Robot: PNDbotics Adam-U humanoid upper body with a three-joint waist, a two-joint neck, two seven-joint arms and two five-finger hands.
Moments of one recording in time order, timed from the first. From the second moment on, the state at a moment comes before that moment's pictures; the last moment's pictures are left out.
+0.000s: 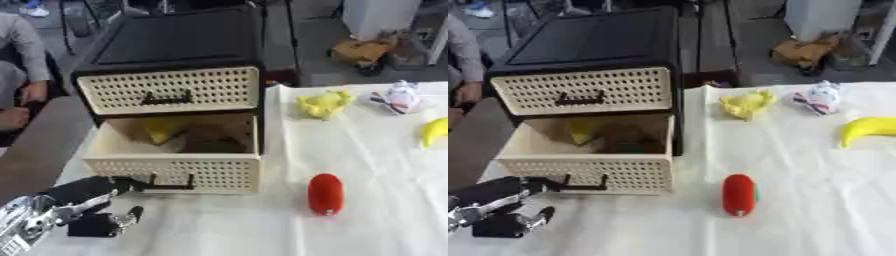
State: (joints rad) left arm -0.57 0.70 -0.32 -1.53 -0.58 -0.08 -0.53; right arm -0.63 -0.67 -0.18 -1.98 -0.32 -0.03 -0.41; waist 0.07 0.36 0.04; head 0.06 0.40
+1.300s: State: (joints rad) left arm -0.64 0.68 -0.29 -1.41 -0.58 -0.15 -0.40; right arm -0.64 -0.66 -0.18 -1.98 -0.32 -0.03 -0.39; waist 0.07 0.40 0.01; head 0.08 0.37
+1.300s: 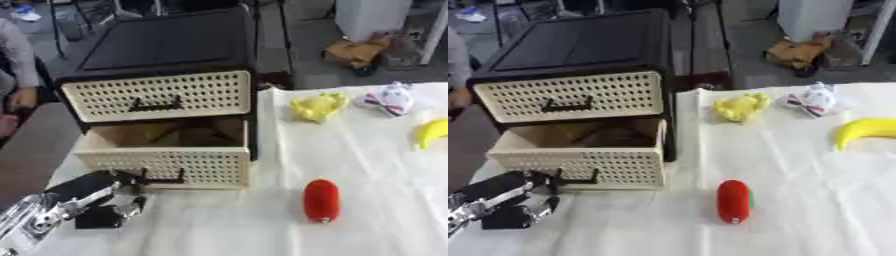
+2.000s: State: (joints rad) left arm -0.69 0.66 -0.25 -1.33 -0.62 -0.18 -0.28; right arm -0.65 -0.65 -0.18 -1.98 -0.32 -0.03 -0.38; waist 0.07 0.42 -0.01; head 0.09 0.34
